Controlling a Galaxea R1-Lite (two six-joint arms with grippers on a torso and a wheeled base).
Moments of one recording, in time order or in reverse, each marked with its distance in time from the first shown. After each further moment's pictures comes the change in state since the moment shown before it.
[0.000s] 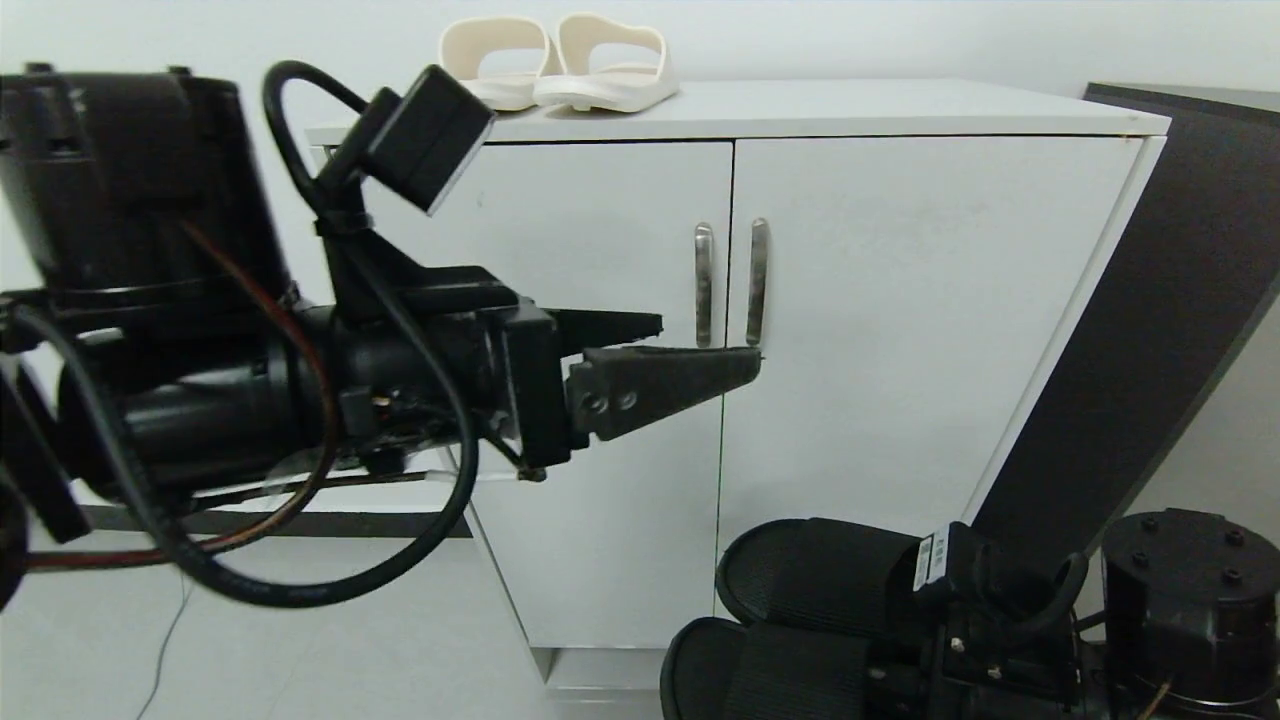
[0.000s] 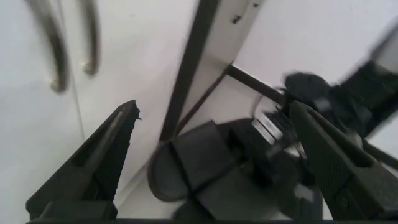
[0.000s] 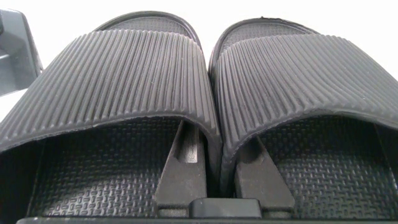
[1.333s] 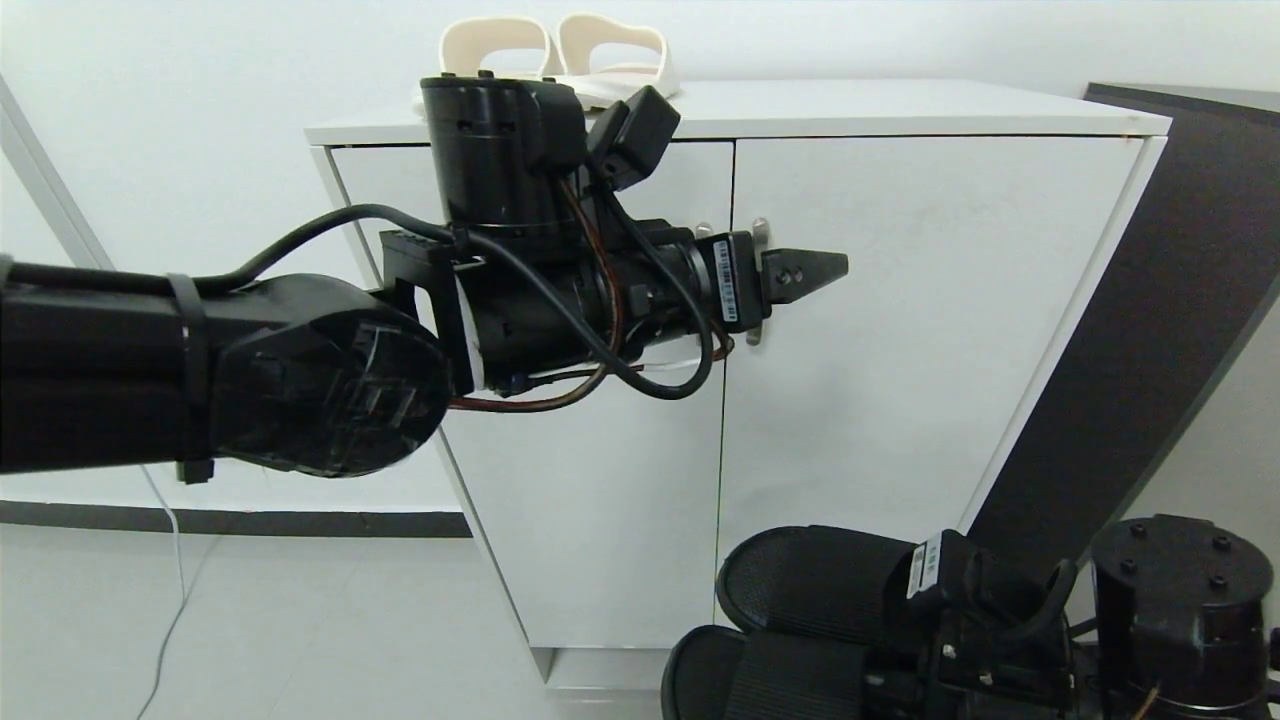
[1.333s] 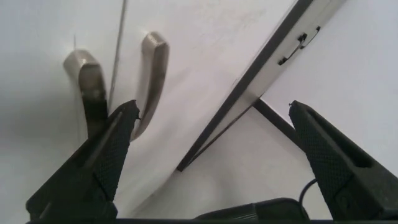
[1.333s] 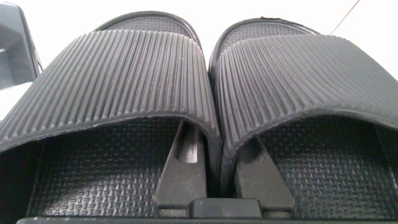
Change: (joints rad) left arm -0.040 0.361 -0.384 0.000 0.239 -0.129; right arm 0.000 0.012 0.007 -0.001 -0.003 -0.002
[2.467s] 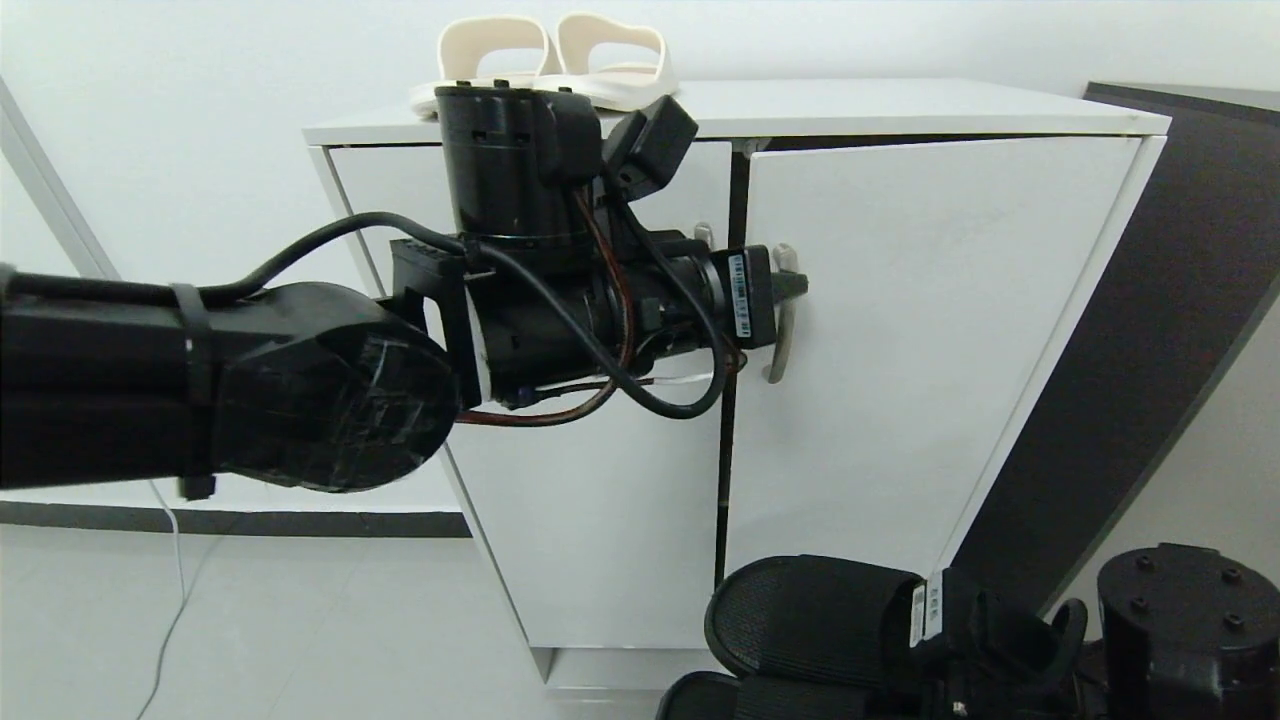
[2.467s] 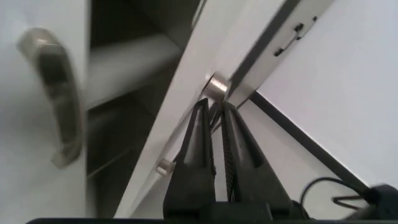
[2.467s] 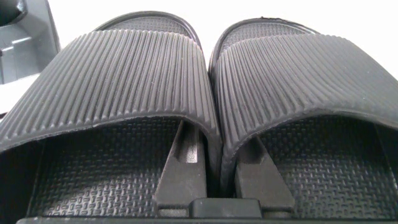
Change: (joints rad) left arm -0.011 -0.013 0.019 0.001 -0.011 -0.004; right arm 0.056 -0.015 0.032 0.000 0.007 0.000
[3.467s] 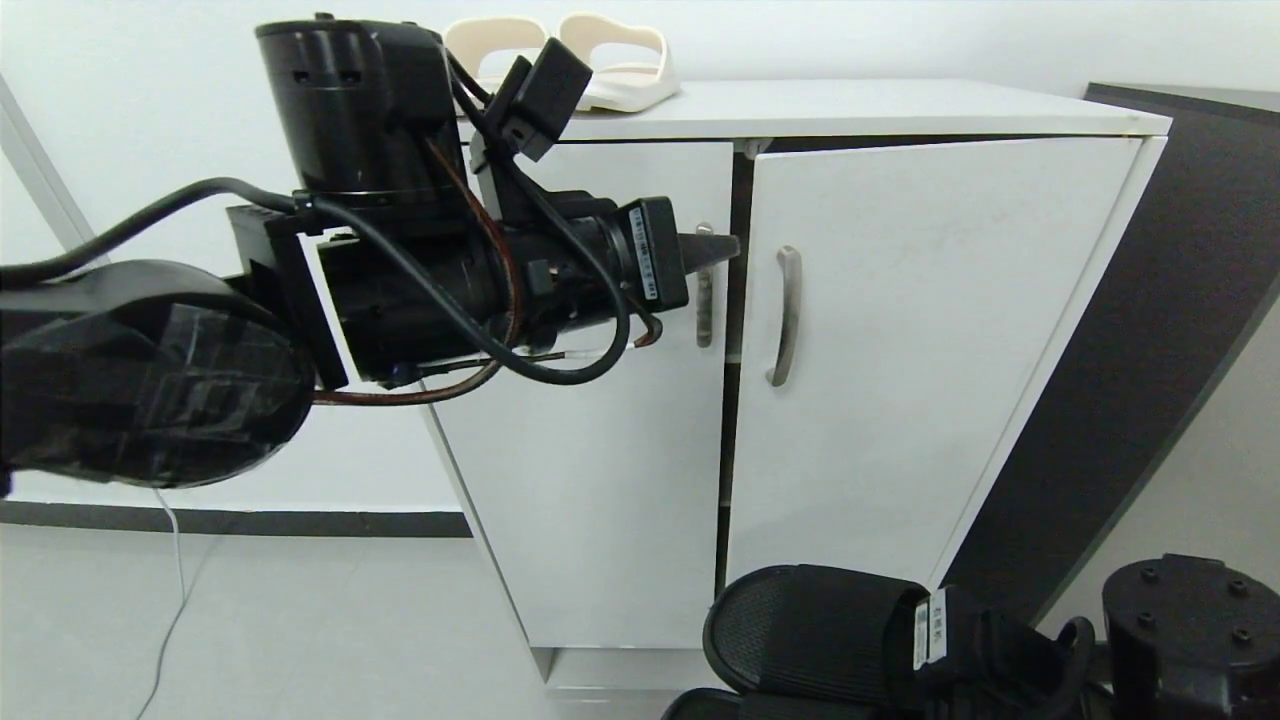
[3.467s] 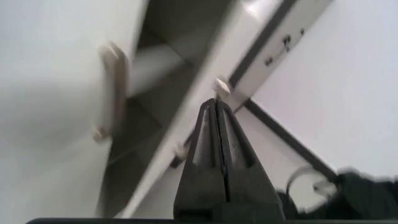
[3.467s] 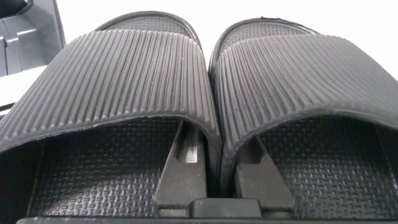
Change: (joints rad) left arm 0.073 -0.111 0.074 -0.004 -0.073 -0.027; right arm 0.016 -0.007 0.014 0.001 0.000 -0.020
